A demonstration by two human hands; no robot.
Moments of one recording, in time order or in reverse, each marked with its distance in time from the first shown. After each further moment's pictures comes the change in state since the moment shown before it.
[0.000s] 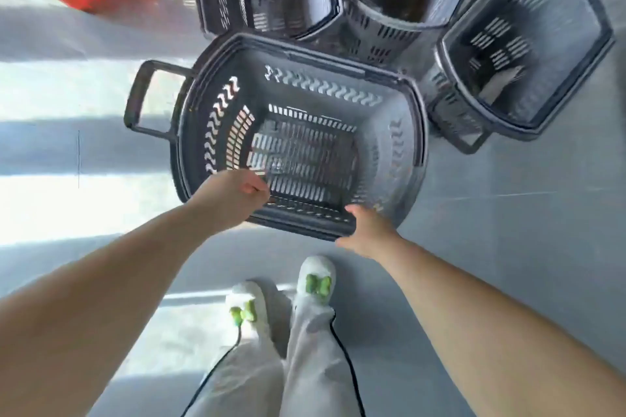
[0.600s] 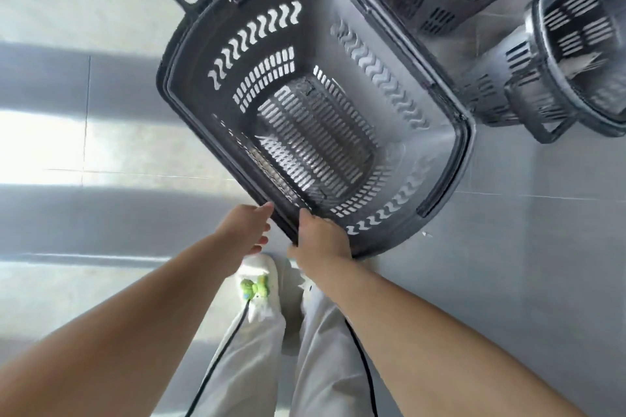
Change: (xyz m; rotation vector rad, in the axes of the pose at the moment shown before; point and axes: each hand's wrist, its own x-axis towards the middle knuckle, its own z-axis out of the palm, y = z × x) left_hand 0.003 -0.120 0.097 -0.761 -0.061 -0.618; right_hand 0.003 -0.109 0.136 -0.321 0.067 -0.187
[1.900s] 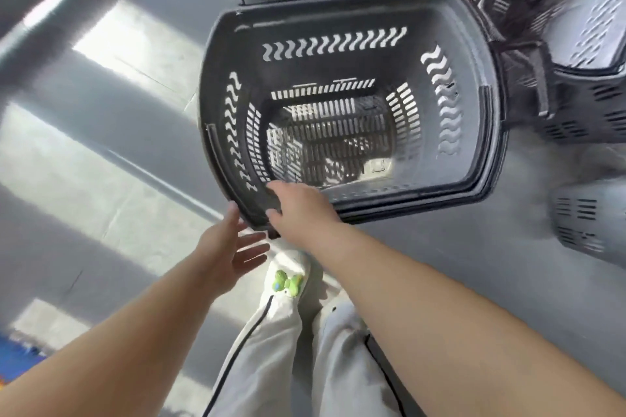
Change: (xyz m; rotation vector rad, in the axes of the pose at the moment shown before) left_hand 0.027 -0.156 -0.146 -1.041 0.035 -0.272; right_hand 0.034 -0.202 0.035 -0.195 -0.133 -0.577
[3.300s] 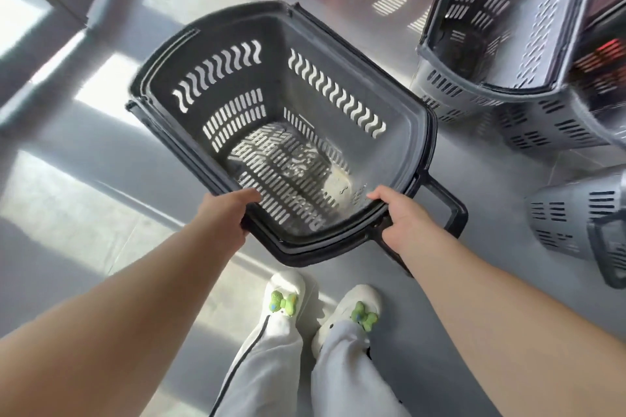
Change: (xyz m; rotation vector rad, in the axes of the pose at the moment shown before) left_hand -0.064 0.067 0.063 0.064 0.065 0.270; right_hand -0.052 0.122 -0.080 1.594 0.377 0.945
